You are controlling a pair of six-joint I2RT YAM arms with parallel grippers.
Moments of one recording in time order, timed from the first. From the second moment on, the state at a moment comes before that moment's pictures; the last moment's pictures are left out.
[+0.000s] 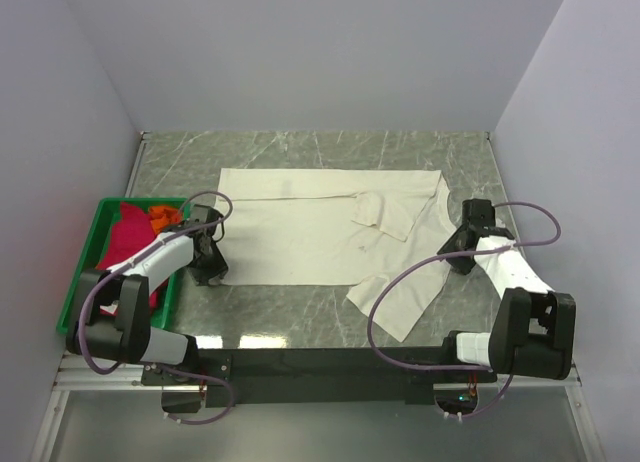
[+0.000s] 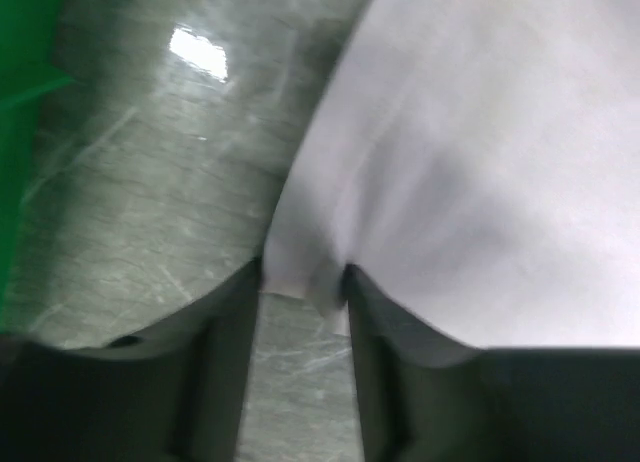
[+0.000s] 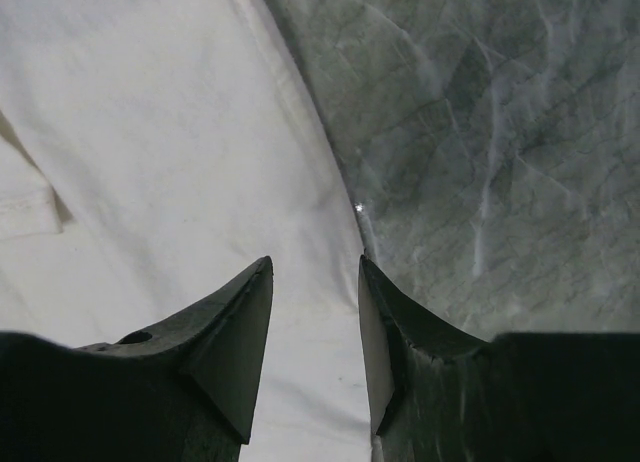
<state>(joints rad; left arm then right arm) -0.17 1.39 0.71 -0.64 -0.18 -0.70 -0.12 1.28 0.71 -0.58 0.12 0.64</state>
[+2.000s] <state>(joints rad) -0.06 1.52 1.00 -0.67 -0.06 -0.70 -0.15 1.43 1.00 -0.64 -0.01 0.62</state>
